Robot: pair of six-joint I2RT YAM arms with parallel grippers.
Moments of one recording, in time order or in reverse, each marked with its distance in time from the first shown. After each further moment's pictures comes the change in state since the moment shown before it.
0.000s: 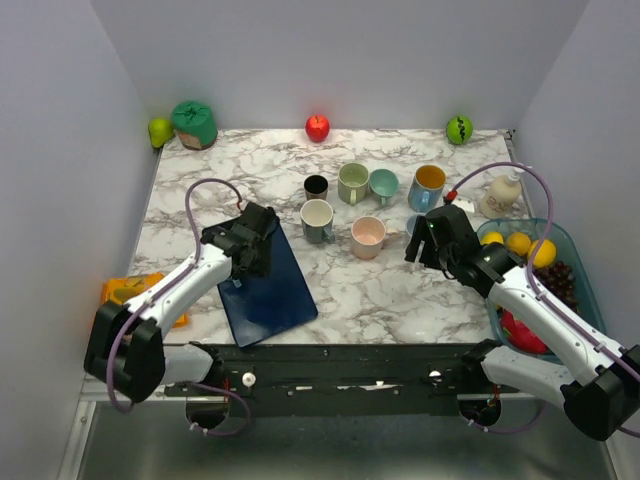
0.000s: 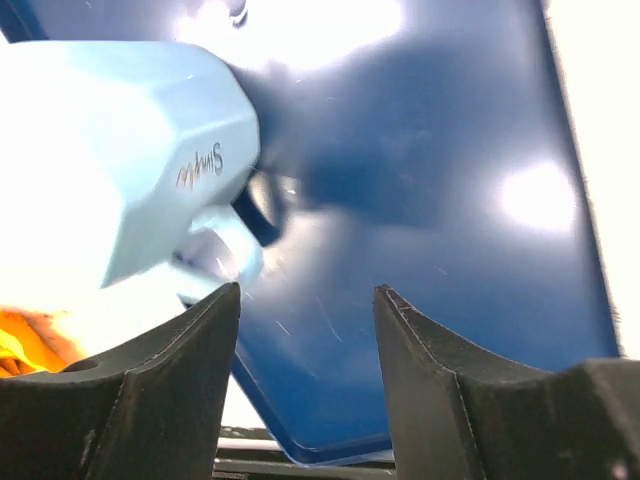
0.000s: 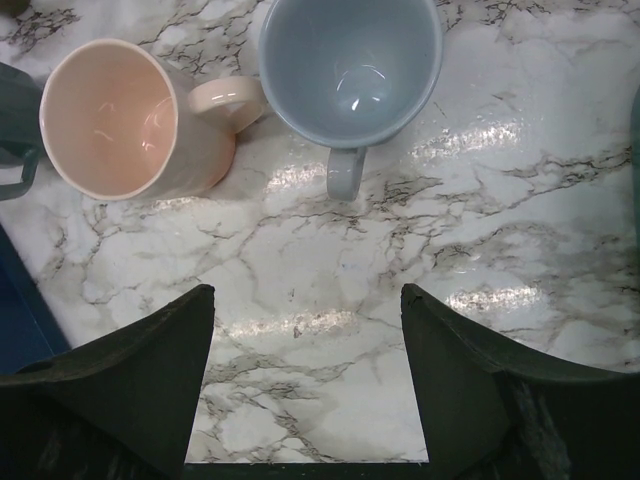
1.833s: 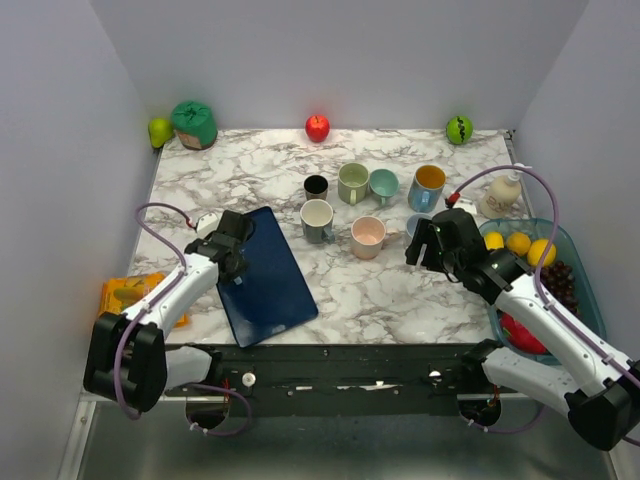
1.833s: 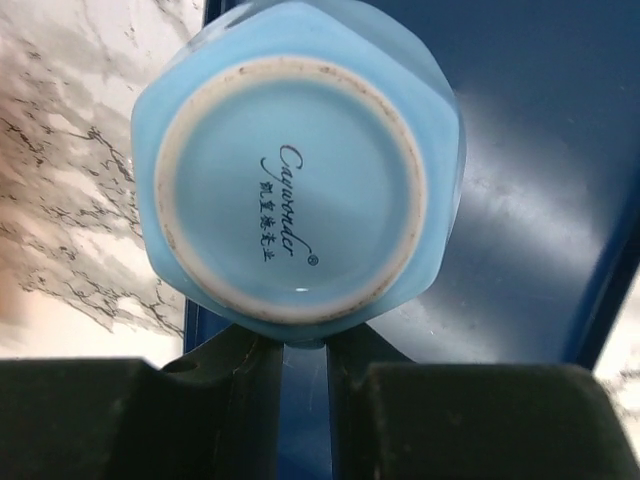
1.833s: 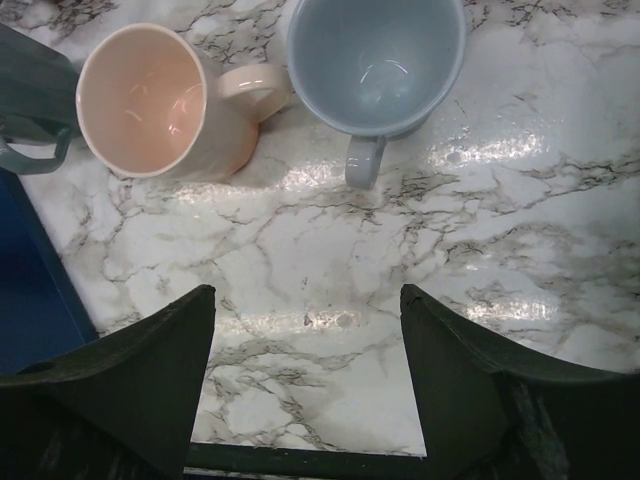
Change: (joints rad) left arm 0.156 -0.076 -0.140 0.100 -0.142 -0.484; right arm 0.000 -0.058 -0.019 0.006 -0.045 -0.026
